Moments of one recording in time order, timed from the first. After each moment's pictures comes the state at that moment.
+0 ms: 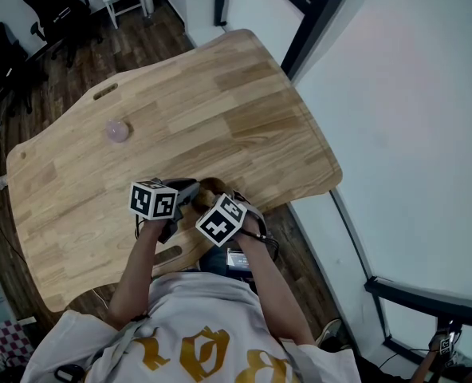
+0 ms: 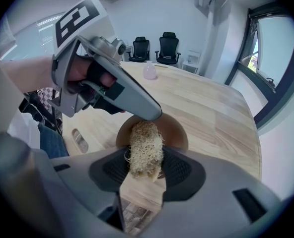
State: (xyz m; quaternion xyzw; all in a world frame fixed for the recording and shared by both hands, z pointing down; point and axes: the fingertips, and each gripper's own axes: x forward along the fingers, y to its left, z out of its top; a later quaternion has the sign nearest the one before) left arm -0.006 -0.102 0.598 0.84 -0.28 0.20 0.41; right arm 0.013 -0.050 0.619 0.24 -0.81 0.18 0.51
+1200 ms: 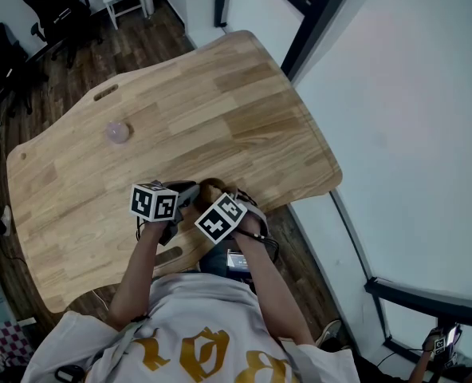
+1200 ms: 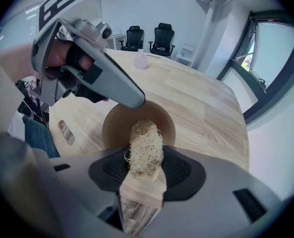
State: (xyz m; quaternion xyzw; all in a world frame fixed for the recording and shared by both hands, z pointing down) left arm -0.008 -0.101 0.605 0.84 -0.29 0.20 0.41; right arm 0.040 -0.062 0.638 0.28 -0.76 0.16 0.56
